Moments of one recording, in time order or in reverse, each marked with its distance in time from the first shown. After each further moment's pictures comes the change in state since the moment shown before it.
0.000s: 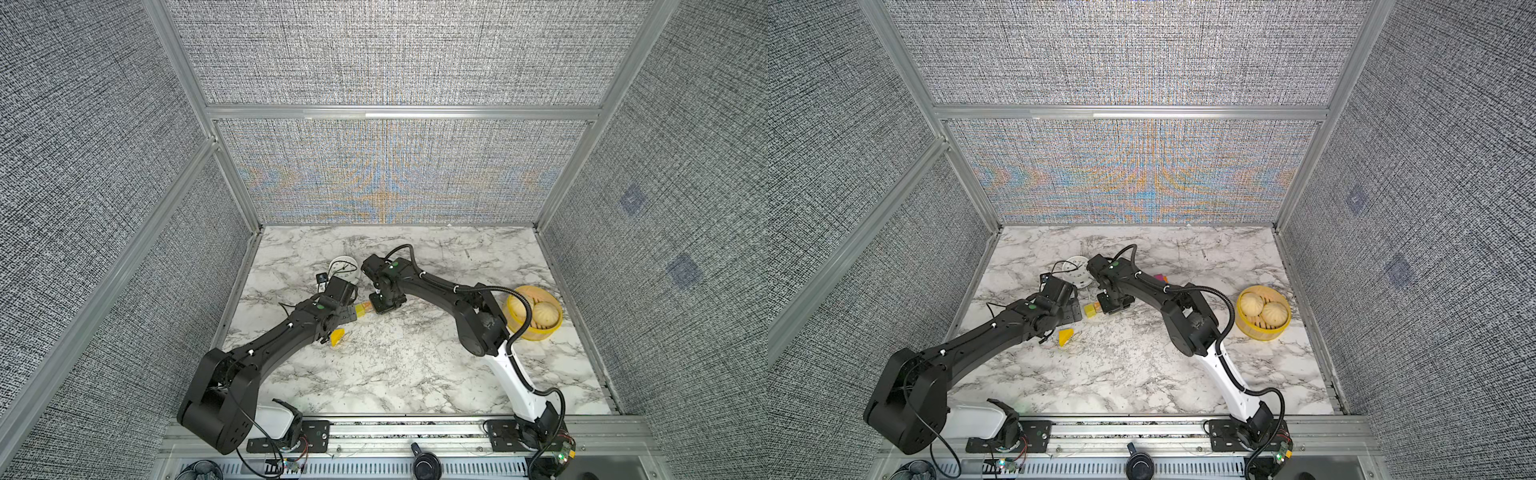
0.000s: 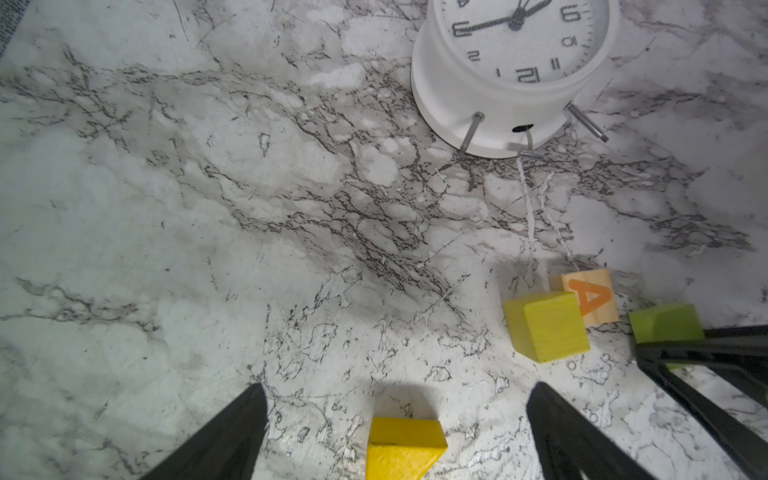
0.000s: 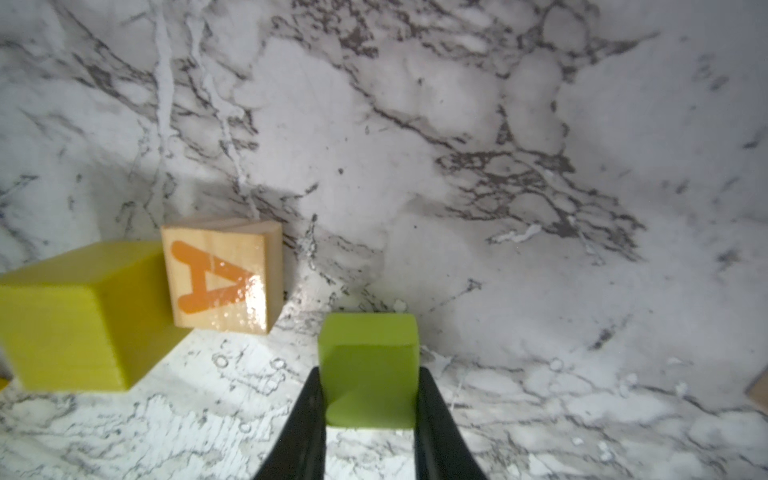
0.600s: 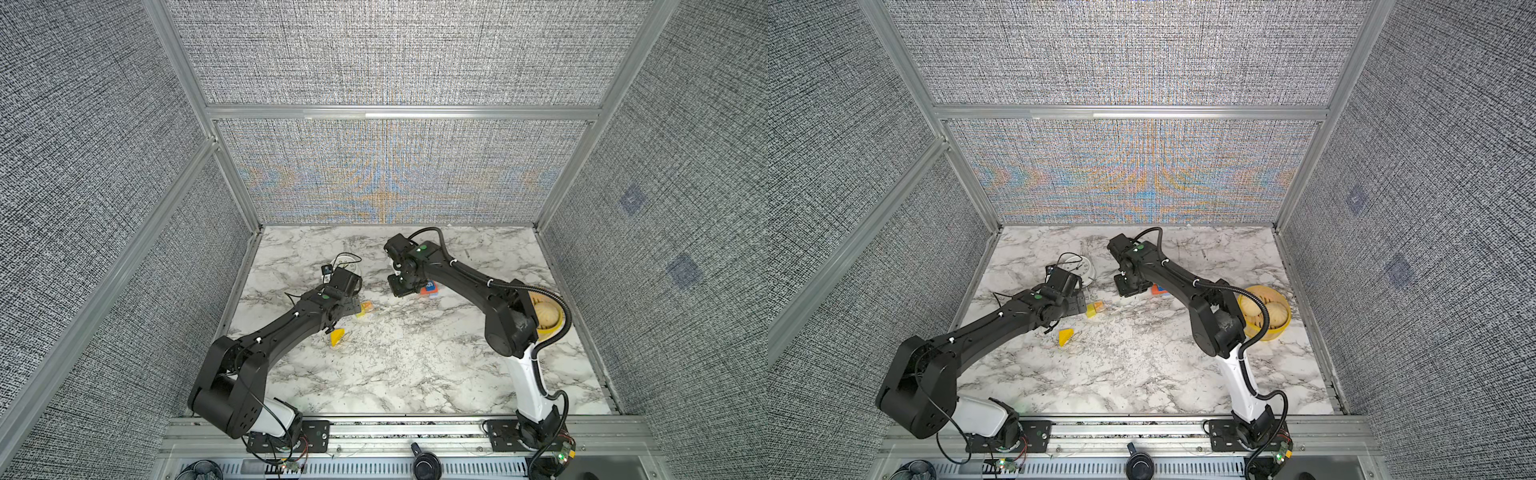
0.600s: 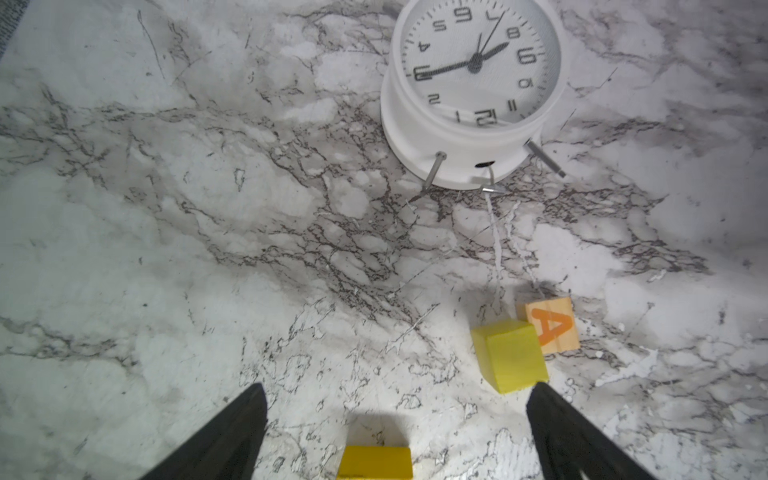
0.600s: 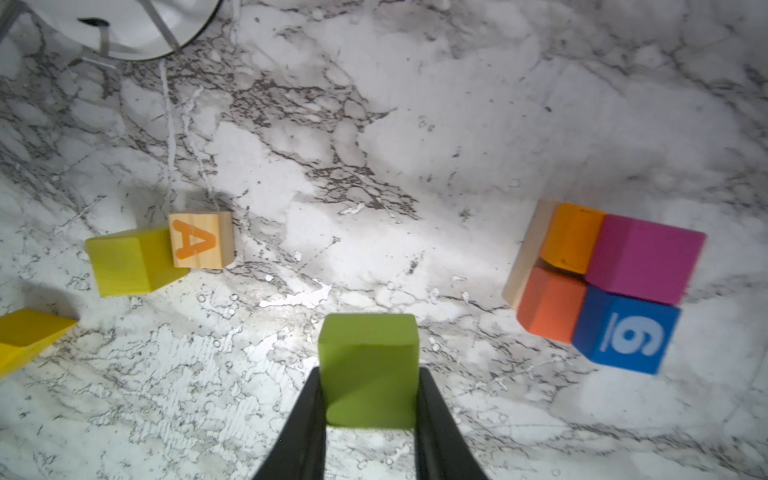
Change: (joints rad) left arm 0.000 0.089 0.113 -0.006 0.011 0.018; right arm -0.123 -0.210 -0.120 0.005 0.006 -0.044
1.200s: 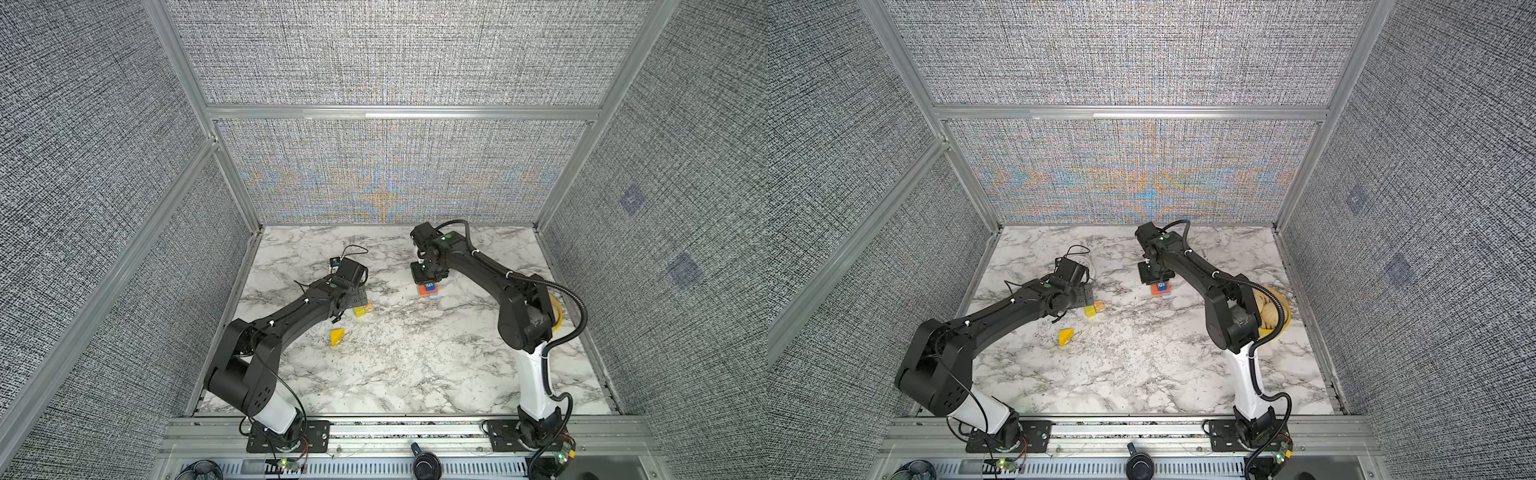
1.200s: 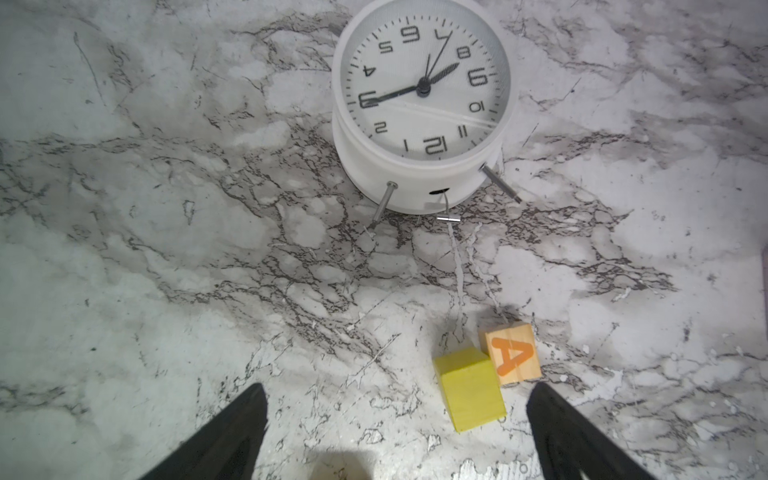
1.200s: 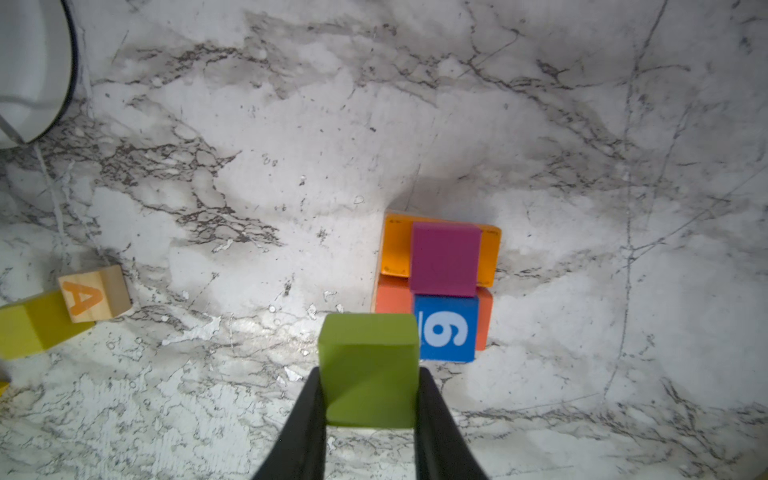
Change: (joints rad) left arm 0.000 0.118 0.111 0.000 0.040 0.028; right arm -0.152 -0.029 -0.035 0.015 0.001 -0.006
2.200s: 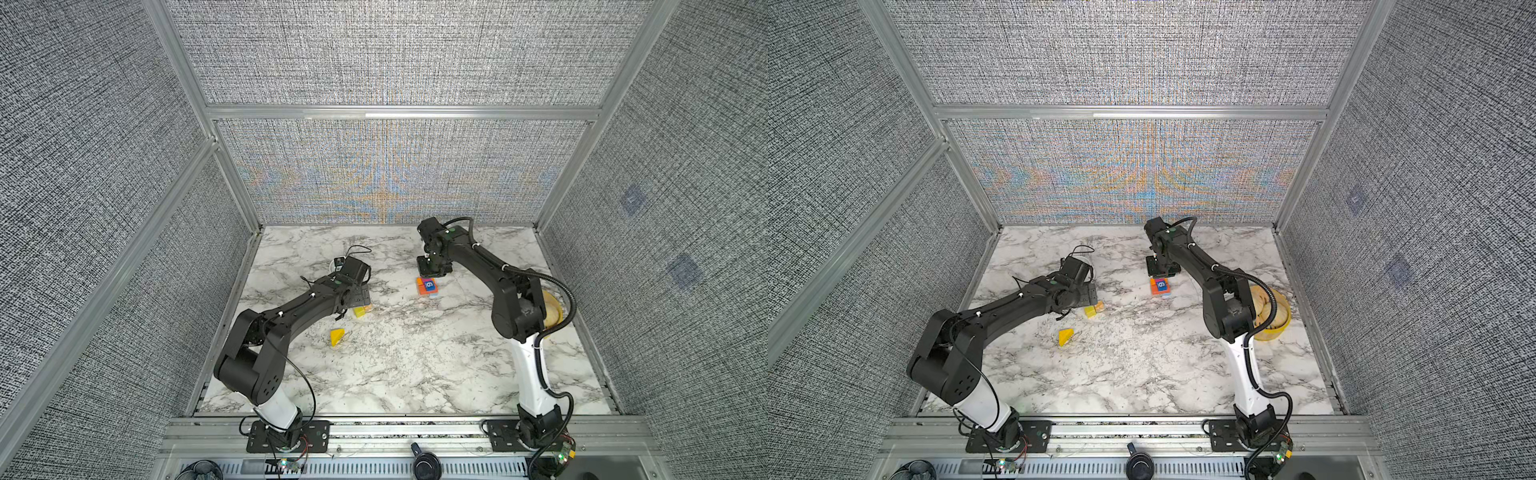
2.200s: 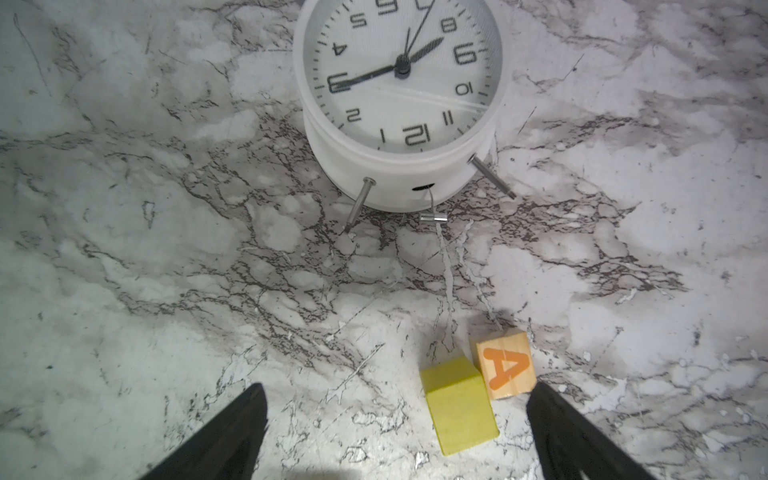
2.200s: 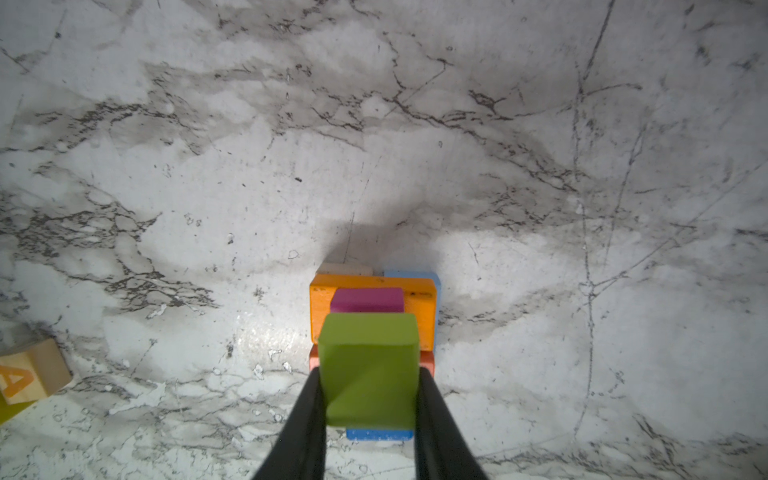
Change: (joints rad) left arm 0.000 0.067 0.030 0.006 0.023 0.005; right arm -0.067 0.113 0.122 -0.045 -0.003 0.001
